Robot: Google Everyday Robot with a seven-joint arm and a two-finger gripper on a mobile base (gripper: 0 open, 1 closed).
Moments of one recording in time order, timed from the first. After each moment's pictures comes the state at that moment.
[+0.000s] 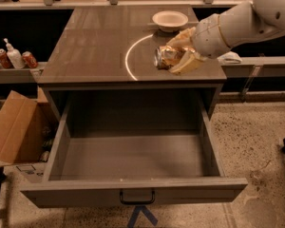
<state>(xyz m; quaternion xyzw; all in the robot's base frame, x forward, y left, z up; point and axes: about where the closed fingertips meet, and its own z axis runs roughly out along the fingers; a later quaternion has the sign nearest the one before) 0.628 -0.105 0.907 -0.71 0.55 0.08 0.42</state>
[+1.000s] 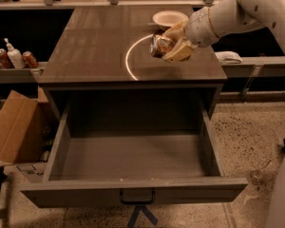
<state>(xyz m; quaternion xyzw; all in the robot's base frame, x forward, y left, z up) 0.698 -0.097 0.902 -0.68 0.58 0.12 0.43</state>
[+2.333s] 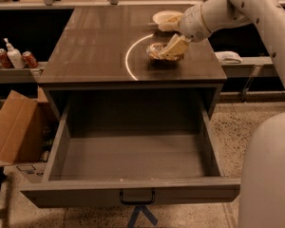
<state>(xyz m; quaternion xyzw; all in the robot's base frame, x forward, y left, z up) 0.735 -0.087 0.897 -0.66 0.60 0.13 0.43</state>
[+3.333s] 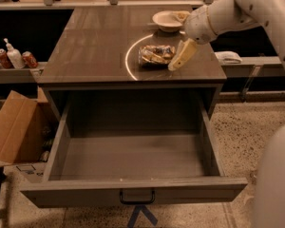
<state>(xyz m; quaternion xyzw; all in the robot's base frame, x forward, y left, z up) 0.724 -0.099 0.897 -0.66 0.60 0.13 0.44</state>
